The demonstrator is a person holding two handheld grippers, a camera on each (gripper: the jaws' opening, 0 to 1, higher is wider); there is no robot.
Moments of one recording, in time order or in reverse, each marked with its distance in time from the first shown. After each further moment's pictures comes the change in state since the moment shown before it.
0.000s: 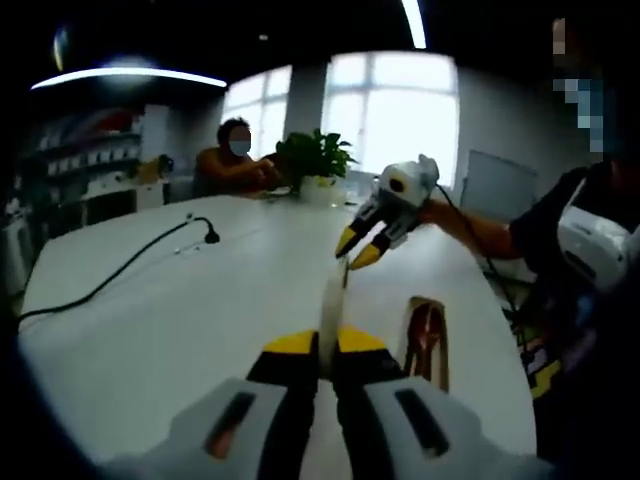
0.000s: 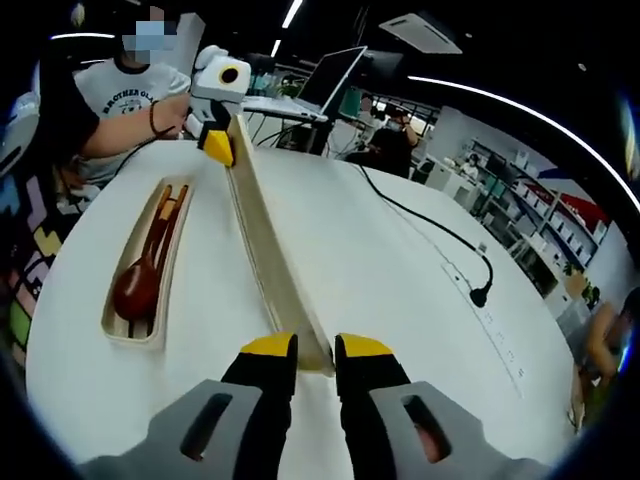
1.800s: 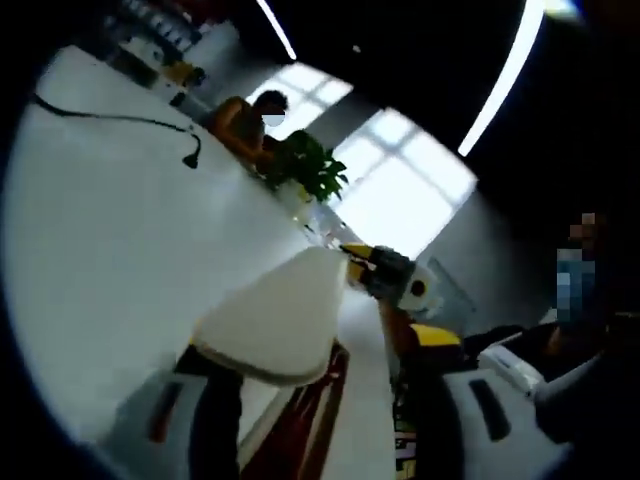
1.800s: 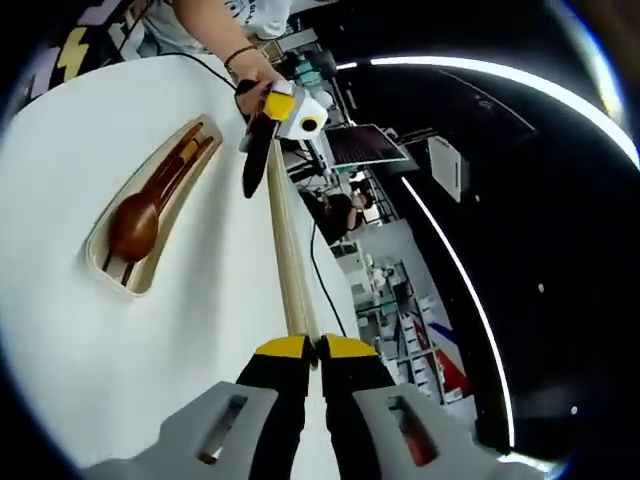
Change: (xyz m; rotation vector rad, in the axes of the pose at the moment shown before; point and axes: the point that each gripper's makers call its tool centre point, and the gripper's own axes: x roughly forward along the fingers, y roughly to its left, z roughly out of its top) left arm 0.005 -0.053 0.004 -0.758 -0.143 -0.317; right arm -0.059 0.019 0.060 -0.773 -0.101 -0.522
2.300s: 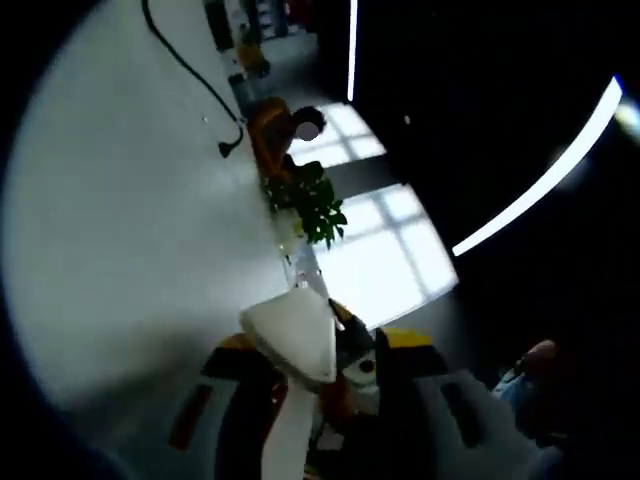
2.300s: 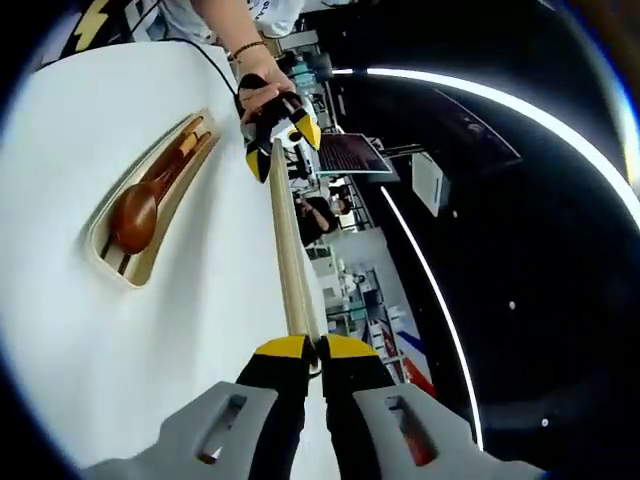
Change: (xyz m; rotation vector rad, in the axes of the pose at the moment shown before) left arm -0.012 -0.003 0.021 -0.381 -0.173 -0.072; right arm -0.009 -0.003 0.004 -0.080 -0.001 -0.108
